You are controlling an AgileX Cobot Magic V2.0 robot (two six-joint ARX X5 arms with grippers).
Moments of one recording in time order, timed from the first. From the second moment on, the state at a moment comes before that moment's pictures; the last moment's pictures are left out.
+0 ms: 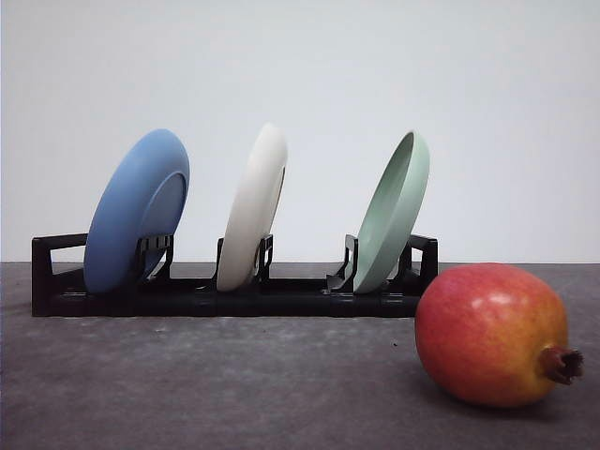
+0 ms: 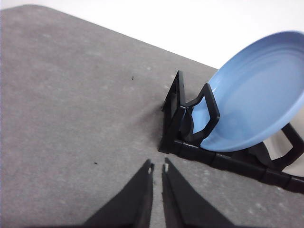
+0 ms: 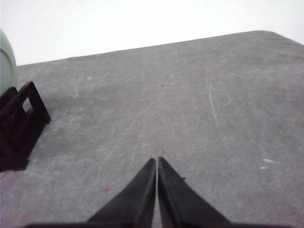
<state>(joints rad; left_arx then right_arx) 0.00 0.01 0.02 -0.18 0.00 -0.31 -0.08 0.00 0.02 -0.17 -0.03 0.19</state>
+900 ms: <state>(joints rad) 0.00 0.12 0.35 -0.33 0.06 -0.41 -0.08 0.07 0.35 -0.27 -0.08 0.24</state>
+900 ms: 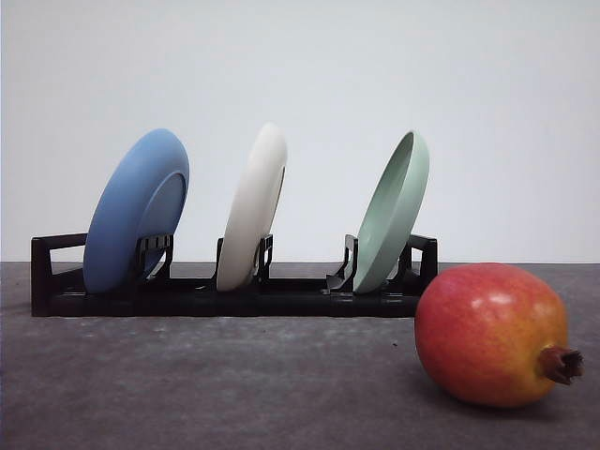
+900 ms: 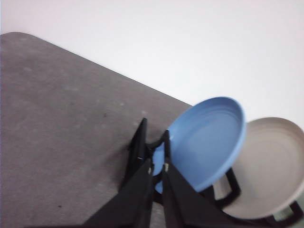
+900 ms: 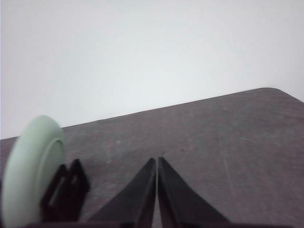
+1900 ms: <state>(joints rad) -0.01 0.58 0.79 -0.69 0.47 -0.13 -0.02 0.65 0.90 -0.77 -0.42 -0.07</state>
